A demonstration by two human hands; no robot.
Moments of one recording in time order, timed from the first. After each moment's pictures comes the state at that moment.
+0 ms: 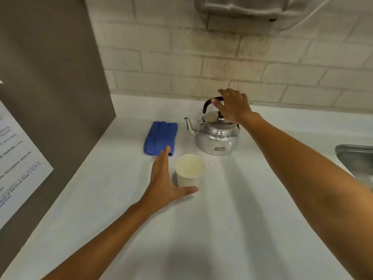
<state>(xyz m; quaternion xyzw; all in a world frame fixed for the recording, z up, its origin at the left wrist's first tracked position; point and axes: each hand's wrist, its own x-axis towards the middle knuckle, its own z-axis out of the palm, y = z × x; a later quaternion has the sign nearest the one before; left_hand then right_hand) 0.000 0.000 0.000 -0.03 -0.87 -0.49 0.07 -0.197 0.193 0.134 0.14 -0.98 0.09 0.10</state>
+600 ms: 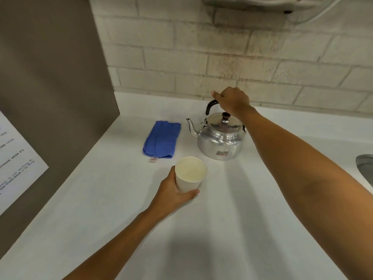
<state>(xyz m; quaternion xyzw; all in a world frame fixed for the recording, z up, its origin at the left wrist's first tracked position) -0.015 0.032 -0.020 0.04 -0.81 -0.58 0.05 -0.232 0.179 0.142 0.12 -0.97 0.19 0.09</state>
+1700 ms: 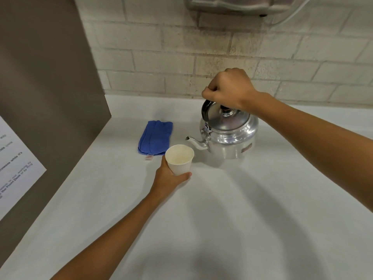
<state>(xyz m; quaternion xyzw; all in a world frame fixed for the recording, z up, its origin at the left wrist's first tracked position) -0.037 0.027 -0.019 0.08 -0.82 -0.57 0.08 -0.133 0.192 0.209 0.34 -0.91 0.06 0.23</state>
